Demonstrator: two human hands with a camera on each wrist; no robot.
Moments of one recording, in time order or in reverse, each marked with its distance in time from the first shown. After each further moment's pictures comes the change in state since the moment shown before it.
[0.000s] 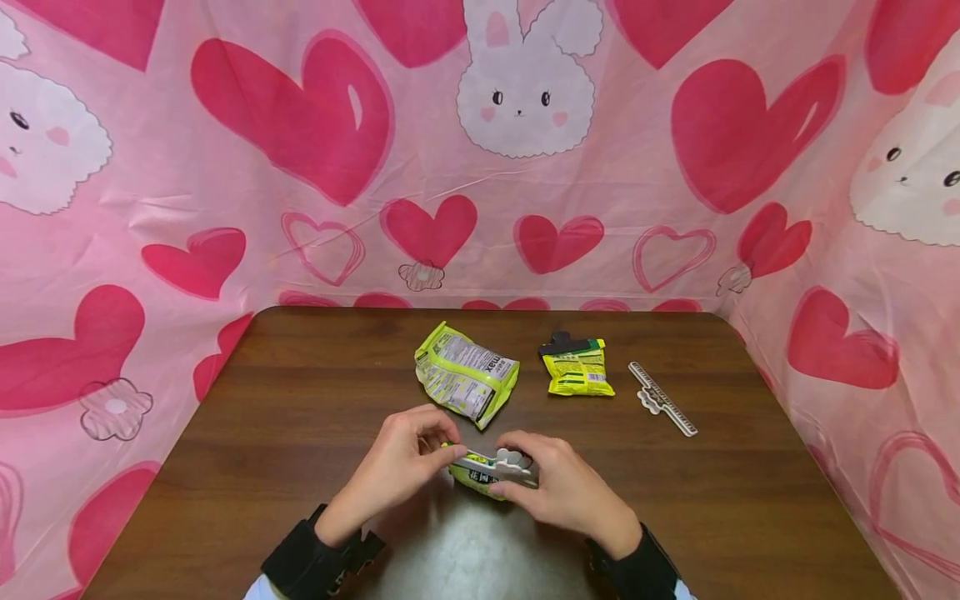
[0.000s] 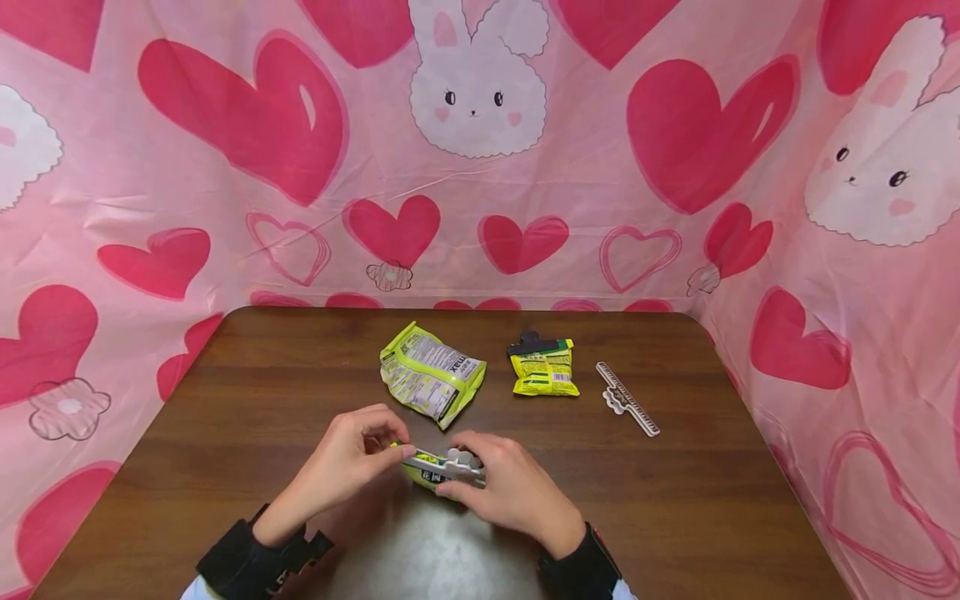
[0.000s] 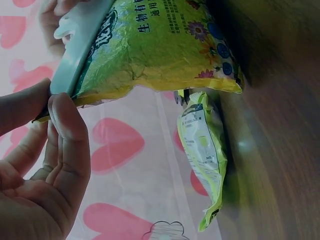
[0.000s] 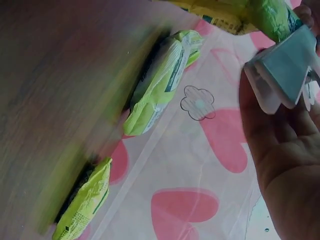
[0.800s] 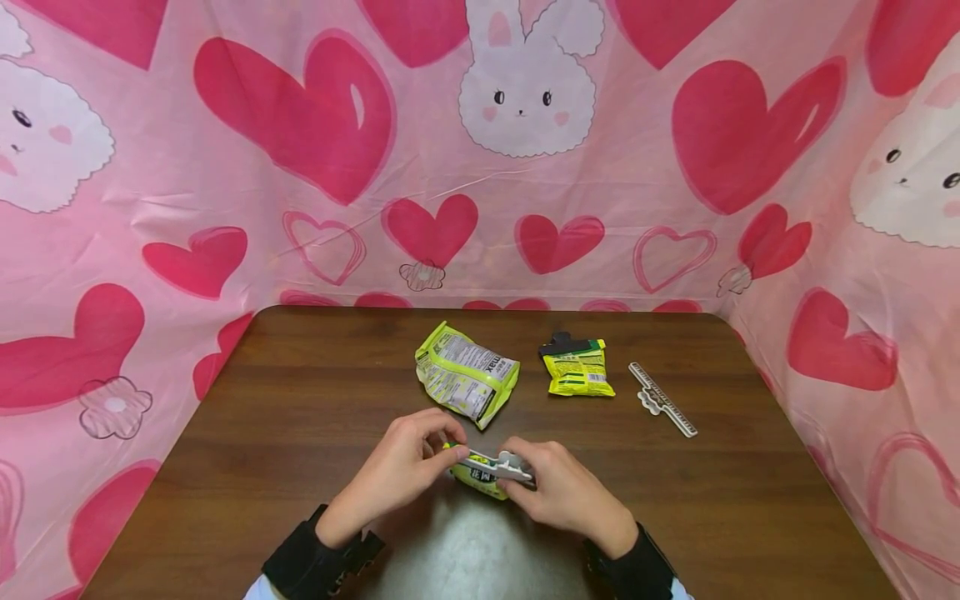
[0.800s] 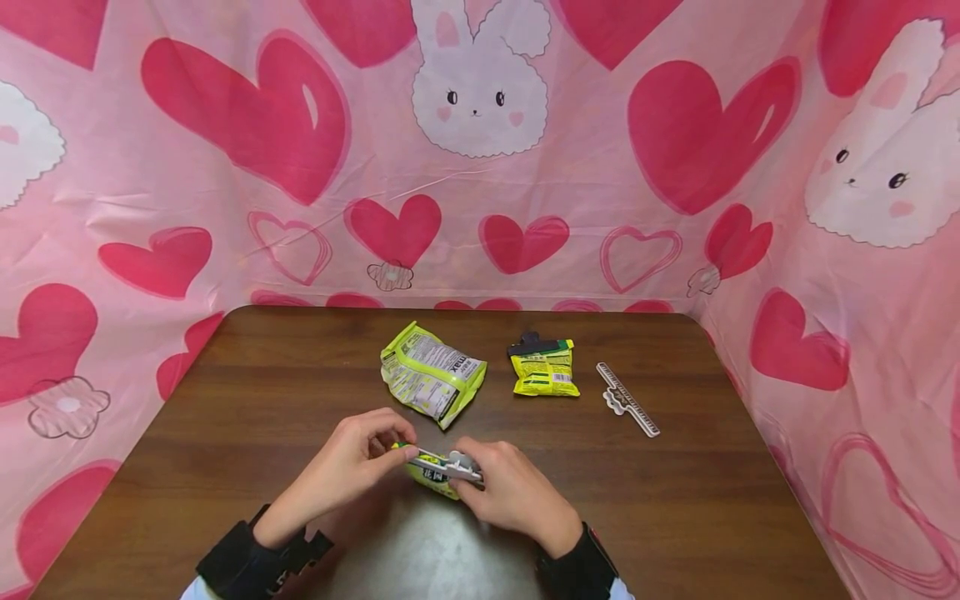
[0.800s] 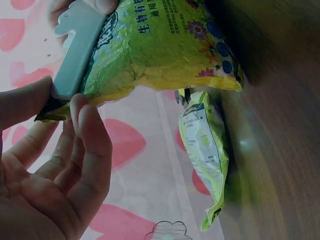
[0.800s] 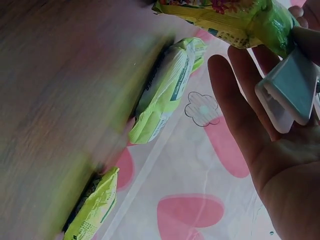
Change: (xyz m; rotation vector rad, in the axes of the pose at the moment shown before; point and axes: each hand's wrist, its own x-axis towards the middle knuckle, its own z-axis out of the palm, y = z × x) left_hand 0.000 0.000 0.001 0.039 -0.070 0.010; right_hand 0.001 0.006 0.003 0.017 -0.118 0.071
